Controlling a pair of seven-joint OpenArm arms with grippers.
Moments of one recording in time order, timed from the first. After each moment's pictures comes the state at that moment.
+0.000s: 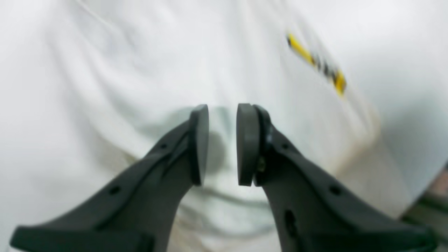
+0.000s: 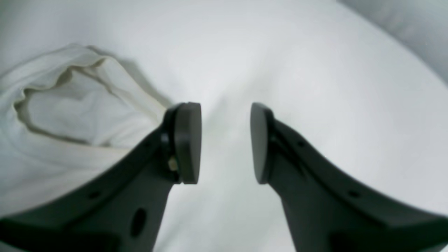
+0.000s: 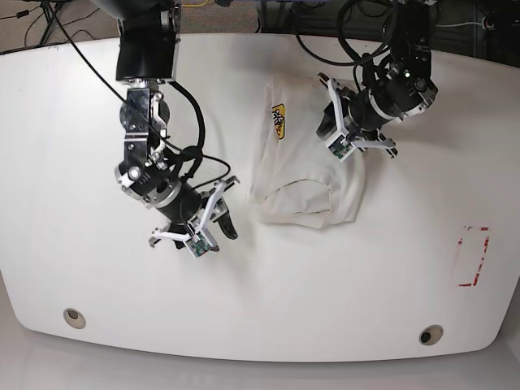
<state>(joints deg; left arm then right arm) 13.1 -5.0 0.1 114.2 -8.8 -41.9 56.3 8.7 4.1 1.4 95.4 3.4 37.6 -39.2</state>
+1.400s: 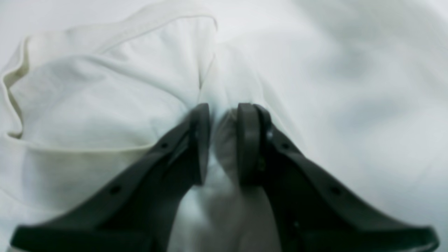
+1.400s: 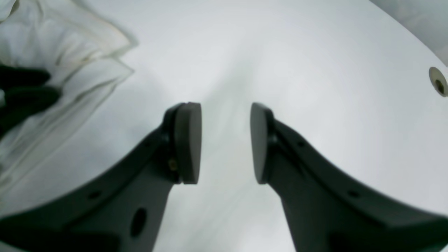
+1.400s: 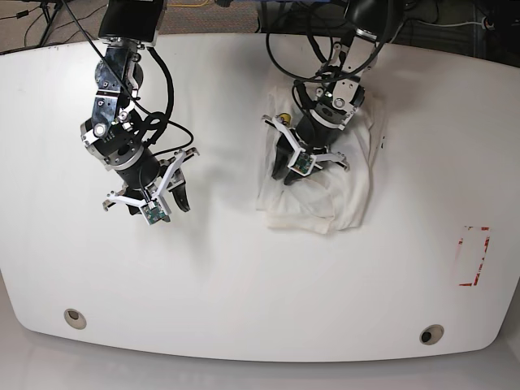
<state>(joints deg) 4.1 -2.7 15.2 69.6 6.2 -9.6 -3.9 -0.9 6.3 11.6 104.5 3.3 38.0 -41.3</state>
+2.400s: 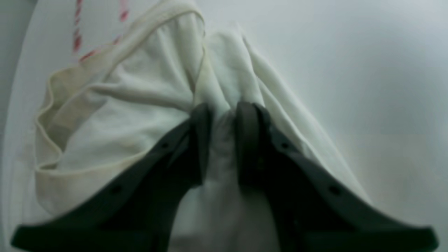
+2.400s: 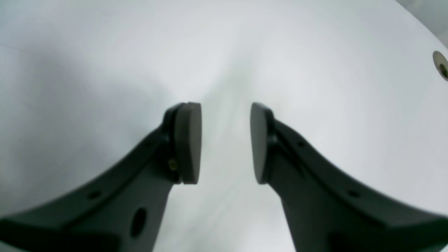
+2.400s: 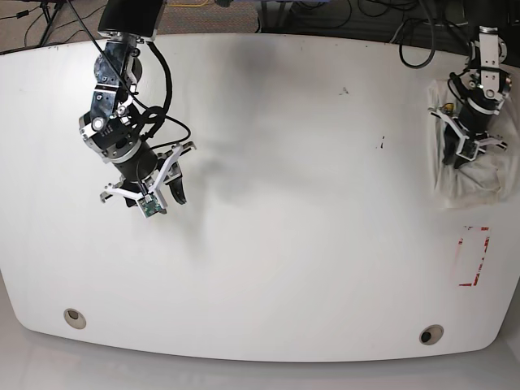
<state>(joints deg) 12.9 -30.9 -10.4 65.2 3.8 -23.7 -10.2 -2.8 6.0 13.1 104.5 3.4 38.0 -41.3</state>
